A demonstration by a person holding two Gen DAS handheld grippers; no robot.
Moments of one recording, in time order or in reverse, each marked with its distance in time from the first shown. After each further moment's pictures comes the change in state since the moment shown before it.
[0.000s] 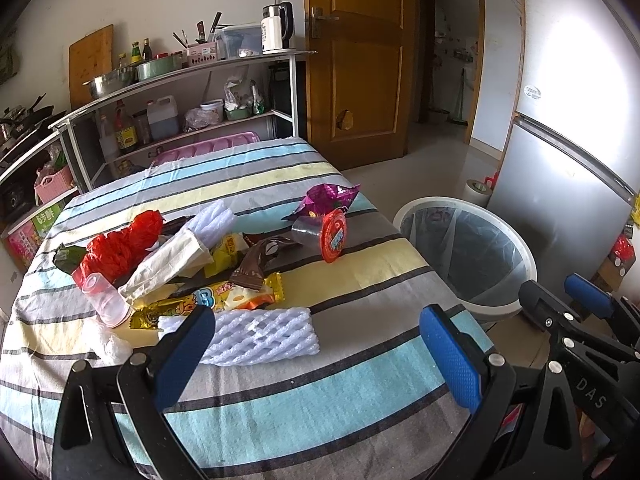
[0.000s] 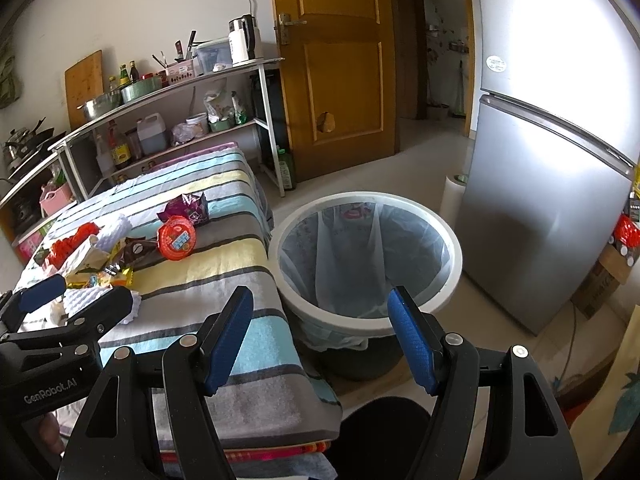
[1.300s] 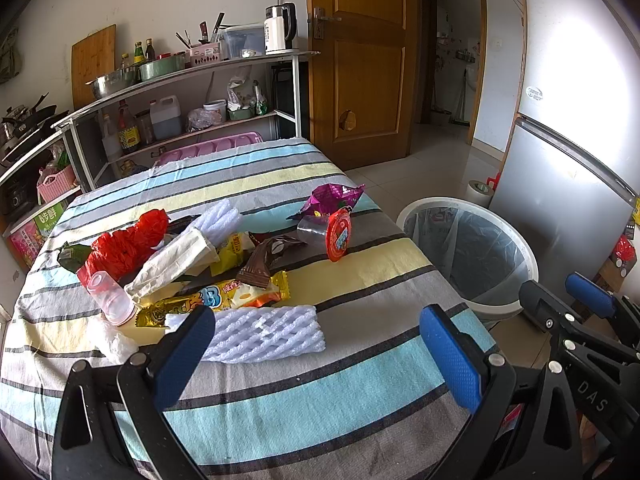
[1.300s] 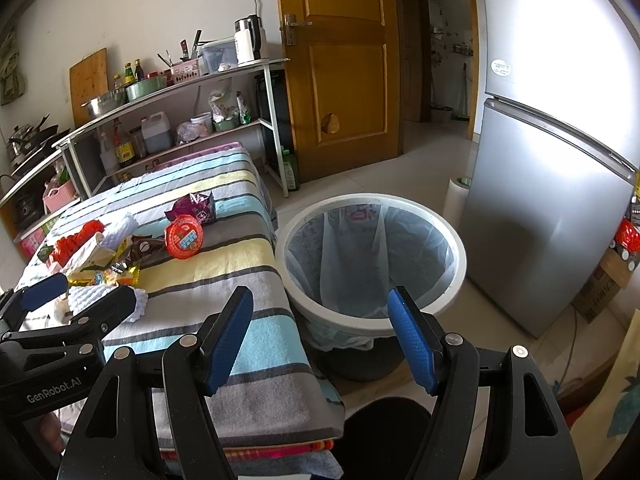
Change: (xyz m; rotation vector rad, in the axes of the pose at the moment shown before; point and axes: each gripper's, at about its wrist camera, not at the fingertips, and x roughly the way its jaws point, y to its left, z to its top) left arm -0.002 0.005 -0.002 -0.001 -0.004 0.005; right arm -0.002 0.003 -0.001 -0.012 -0.004 0.007
